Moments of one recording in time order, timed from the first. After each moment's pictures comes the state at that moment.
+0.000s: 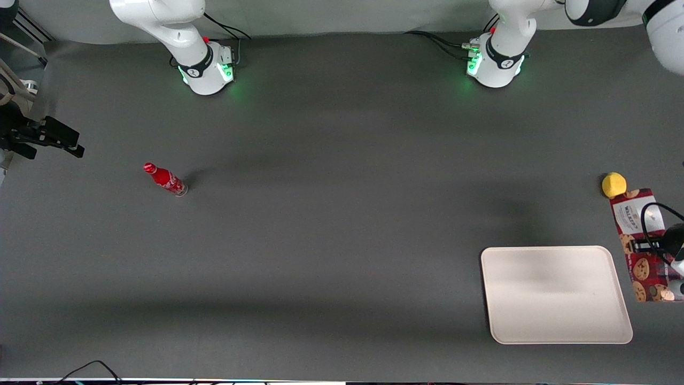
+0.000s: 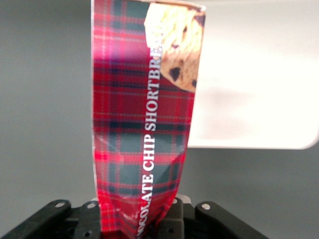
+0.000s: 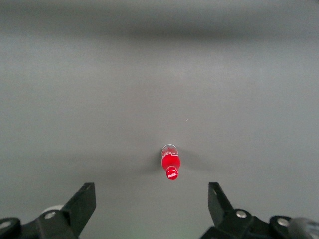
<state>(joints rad) 0.08 0.66 0.12 -1.14 0.04 1.71 0.17</state>
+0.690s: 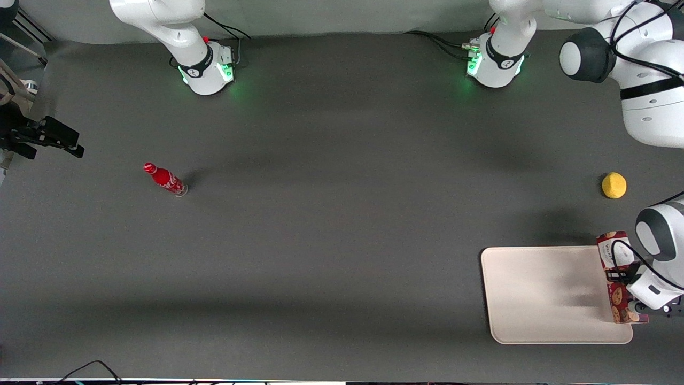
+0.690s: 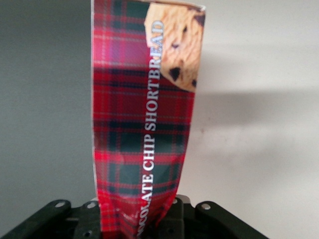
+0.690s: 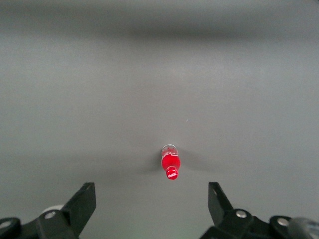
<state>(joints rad) 0.15 0.96 0.15 -1.17 0.03 2.14 0.27</state>
